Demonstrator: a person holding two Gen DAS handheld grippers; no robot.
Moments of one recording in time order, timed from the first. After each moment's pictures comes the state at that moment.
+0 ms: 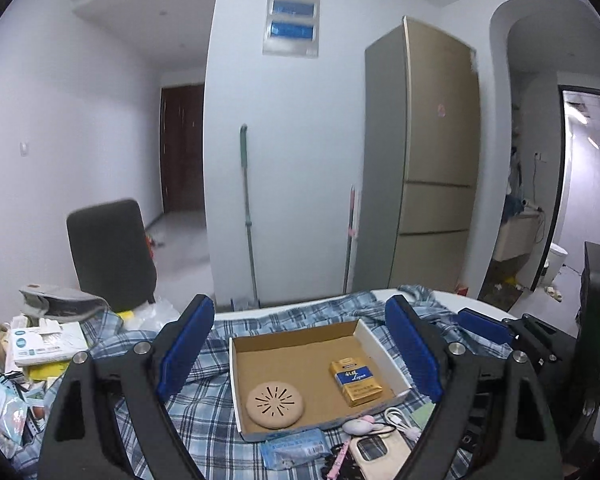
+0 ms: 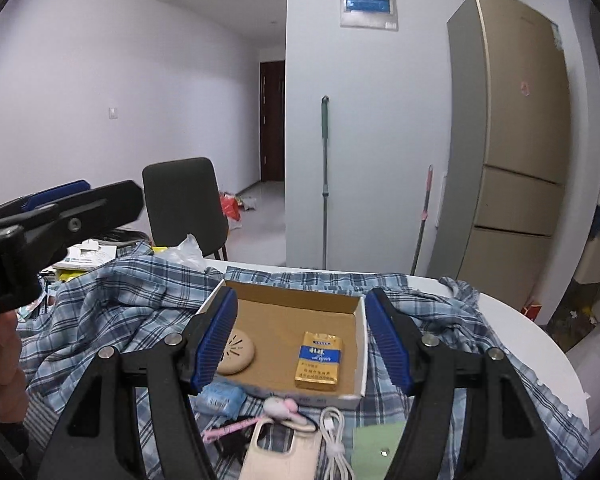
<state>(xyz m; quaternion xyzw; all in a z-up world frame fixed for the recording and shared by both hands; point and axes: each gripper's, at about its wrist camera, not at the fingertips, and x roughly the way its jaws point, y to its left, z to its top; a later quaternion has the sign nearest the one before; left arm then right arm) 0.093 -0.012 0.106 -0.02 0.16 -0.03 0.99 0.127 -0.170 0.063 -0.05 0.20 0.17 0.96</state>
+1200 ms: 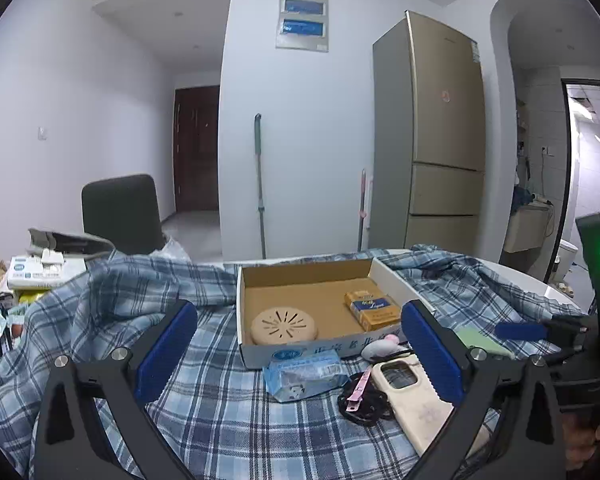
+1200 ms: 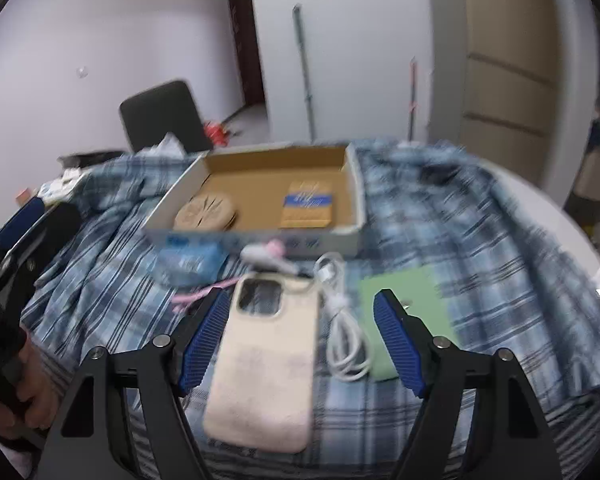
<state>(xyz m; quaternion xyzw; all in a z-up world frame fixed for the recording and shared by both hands) 0.054 -0.009 -0.023 -0.02 0.15 -0.01 0.99 0.115 -0.194 -0.051 -0.01 0.37 0.16 0.91</state>
